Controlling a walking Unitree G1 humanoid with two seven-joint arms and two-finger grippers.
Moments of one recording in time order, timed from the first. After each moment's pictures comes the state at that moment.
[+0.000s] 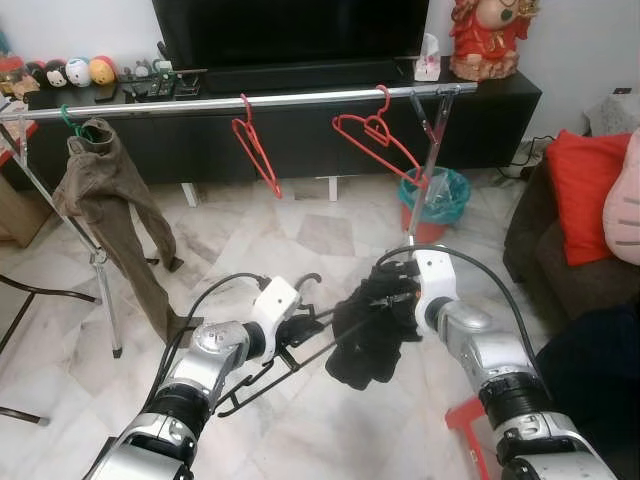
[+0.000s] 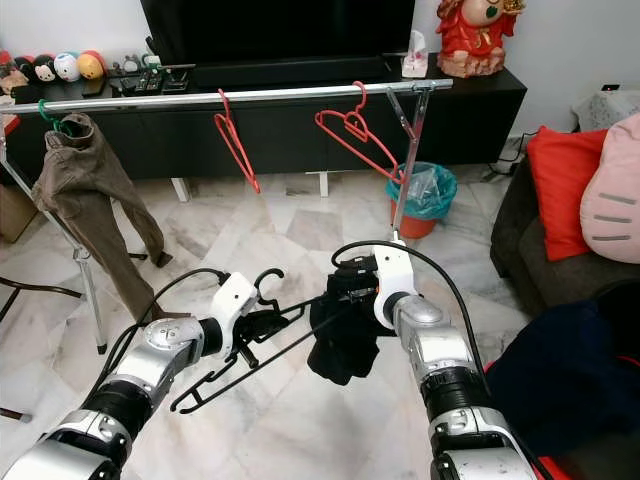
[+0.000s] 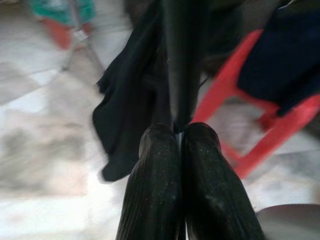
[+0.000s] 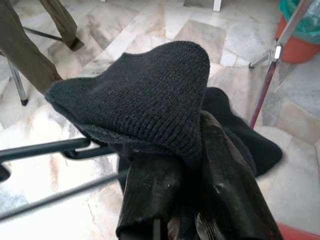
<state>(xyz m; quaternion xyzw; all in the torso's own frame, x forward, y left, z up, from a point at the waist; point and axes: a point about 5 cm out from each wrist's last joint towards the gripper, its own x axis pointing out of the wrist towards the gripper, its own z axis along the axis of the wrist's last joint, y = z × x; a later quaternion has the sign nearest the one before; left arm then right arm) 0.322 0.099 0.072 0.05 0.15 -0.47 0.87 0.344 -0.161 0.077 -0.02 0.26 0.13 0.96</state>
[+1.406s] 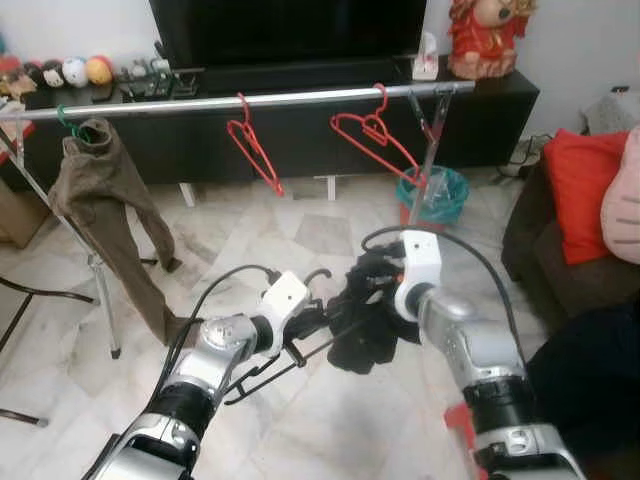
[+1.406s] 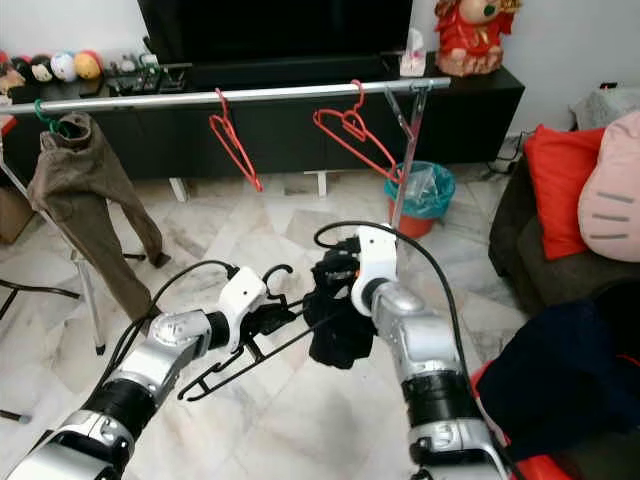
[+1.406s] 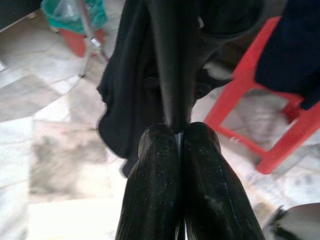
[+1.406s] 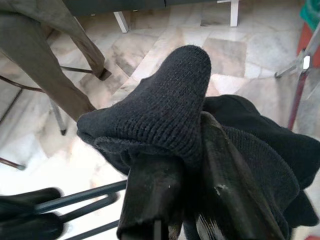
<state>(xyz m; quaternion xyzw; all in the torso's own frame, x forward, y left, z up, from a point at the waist) 0.329 0.094 0.079 0.13 0.14 -0.43 0.89 0.338 -0.117 0.114 0.06 0.24 0.15 0.96</state>
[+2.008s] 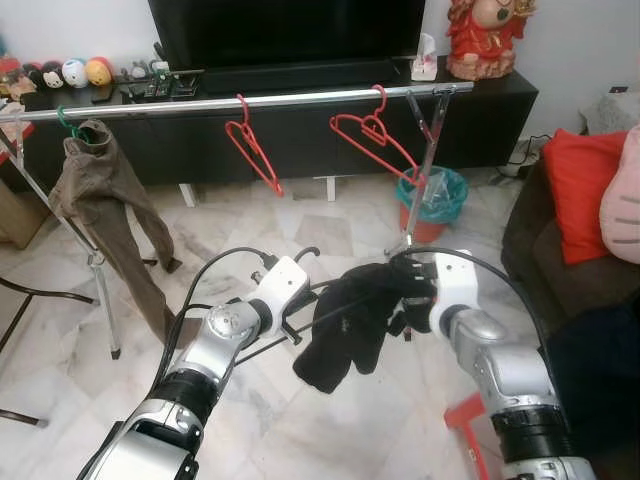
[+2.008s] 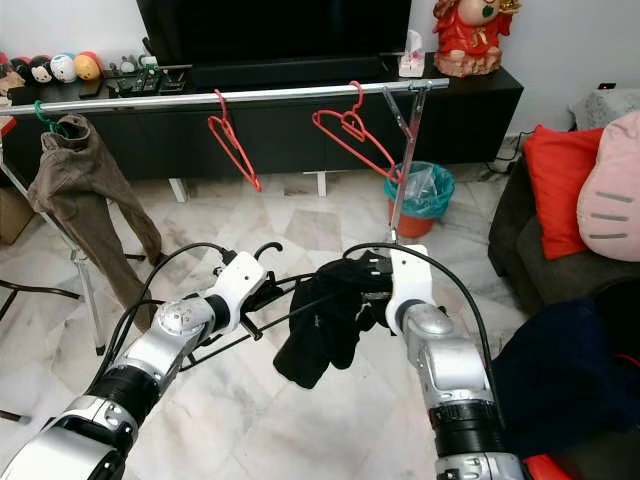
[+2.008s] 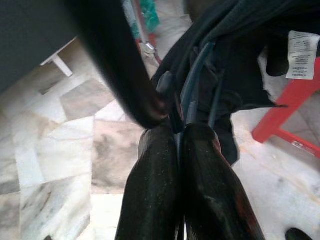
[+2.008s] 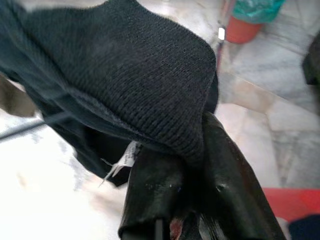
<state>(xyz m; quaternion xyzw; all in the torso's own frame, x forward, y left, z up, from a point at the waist) 0.346 0.099 0.093 0.18 0.10 -0.35 0.91 0.320 -0.175 0.089 -0.04 0.28 0.02 0.96</state>
